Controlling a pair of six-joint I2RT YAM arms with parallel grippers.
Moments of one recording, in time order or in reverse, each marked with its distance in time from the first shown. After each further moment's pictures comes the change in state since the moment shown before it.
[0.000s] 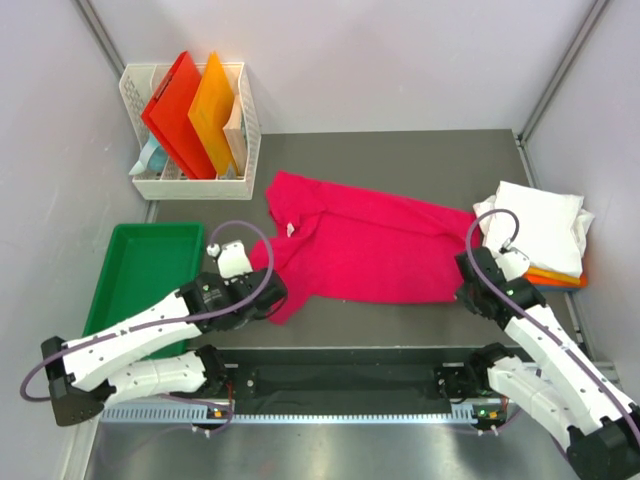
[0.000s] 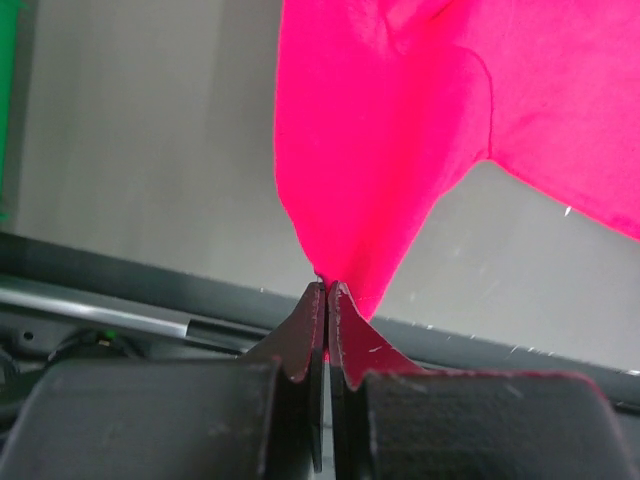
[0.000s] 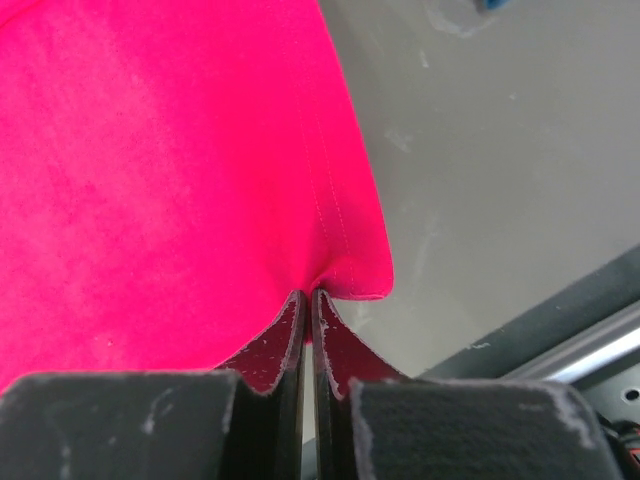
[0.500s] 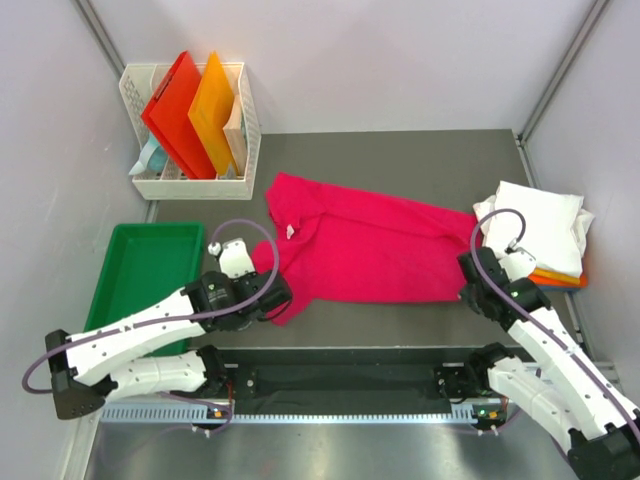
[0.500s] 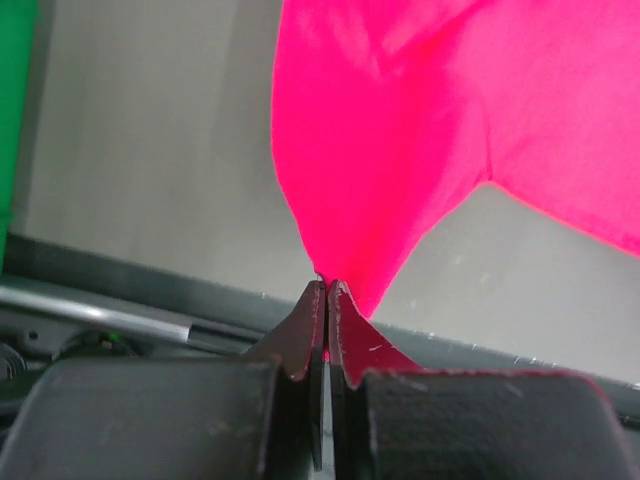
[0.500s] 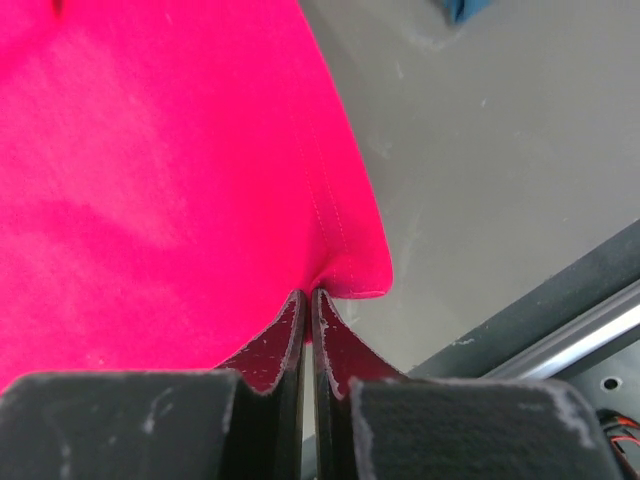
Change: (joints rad) left arm -0.058 0.036 0.013 -0.037 -0.046 -0.068; right arm 0.008 -0.021 0.019 -0.058 0.038 0.027
